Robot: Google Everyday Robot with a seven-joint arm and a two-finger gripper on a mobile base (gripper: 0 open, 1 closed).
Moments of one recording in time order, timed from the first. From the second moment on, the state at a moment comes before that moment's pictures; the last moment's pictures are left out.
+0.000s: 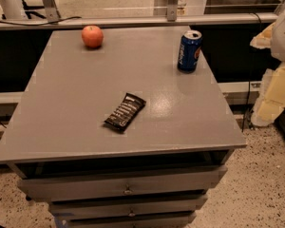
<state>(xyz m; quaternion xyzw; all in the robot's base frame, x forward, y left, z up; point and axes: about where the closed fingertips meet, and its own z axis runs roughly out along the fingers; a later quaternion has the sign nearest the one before) 0.438 -0.216 0.977 -0.60 0.78 -0.04 0.16</state>
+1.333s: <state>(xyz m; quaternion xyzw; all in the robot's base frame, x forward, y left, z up) 0.590 -0.089 0.967 -0.61 0.72 0.08 0.32</state>
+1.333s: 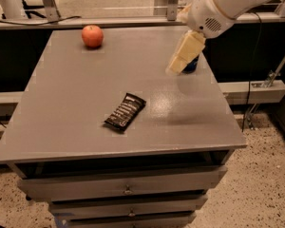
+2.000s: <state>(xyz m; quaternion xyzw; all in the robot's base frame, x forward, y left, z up) 0.652 -0.030 0.965 -0.59 0.70 0.09 0.38</state>
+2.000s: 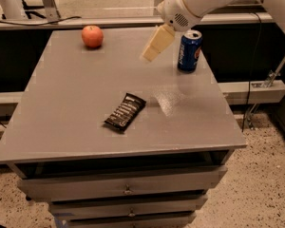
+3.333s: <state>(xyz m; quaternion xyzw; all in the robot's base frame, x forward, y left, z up) 0.806 0.096 0.933 -0.55 0.68 0.13 0.47</state>
